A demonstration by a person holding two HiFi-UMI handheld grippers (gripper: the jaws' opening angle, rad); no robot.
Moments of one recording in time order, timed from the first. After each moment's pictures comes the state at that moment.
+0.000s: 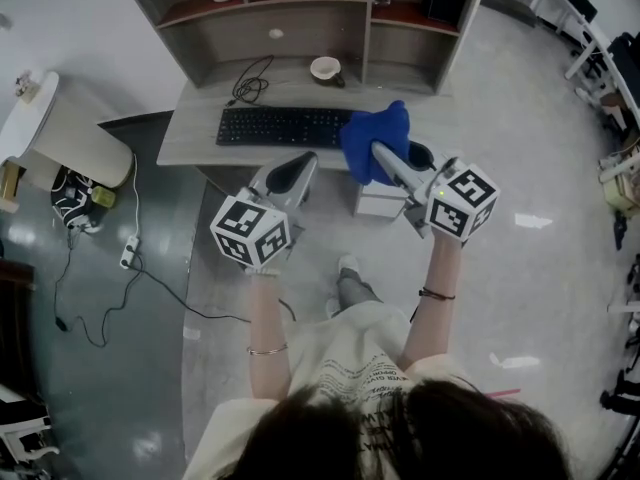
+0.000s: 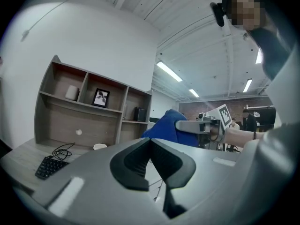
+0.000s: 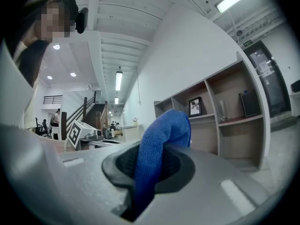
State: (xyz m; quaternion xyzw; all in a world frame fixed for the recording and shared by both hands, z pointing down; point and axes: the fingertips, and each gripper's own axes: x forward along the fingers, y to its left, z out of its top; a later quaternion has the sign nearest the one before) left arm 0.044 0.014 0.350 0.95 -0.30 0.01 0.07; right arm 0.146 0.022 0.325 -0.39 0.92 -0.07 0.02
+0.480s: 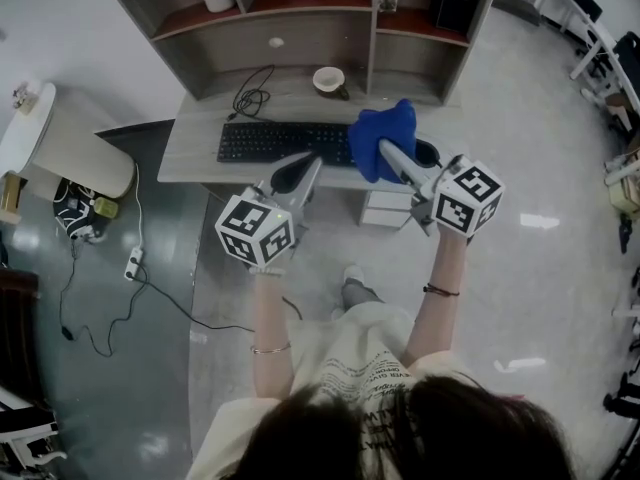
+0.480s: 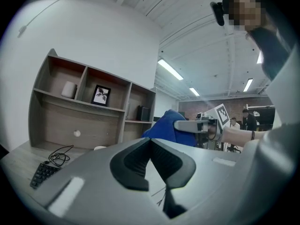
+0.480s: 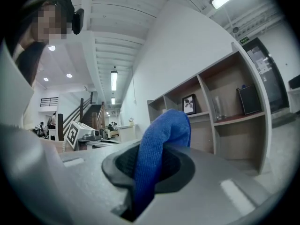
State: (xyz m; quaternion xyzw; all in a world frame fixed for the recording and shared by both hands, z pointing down) left arm 0.058 -0.045 0.357 0.95 -0.29 0.02 0.07; right arm 0.167 -0.042 0.334 -0.40 0.91 -0.08 0.02
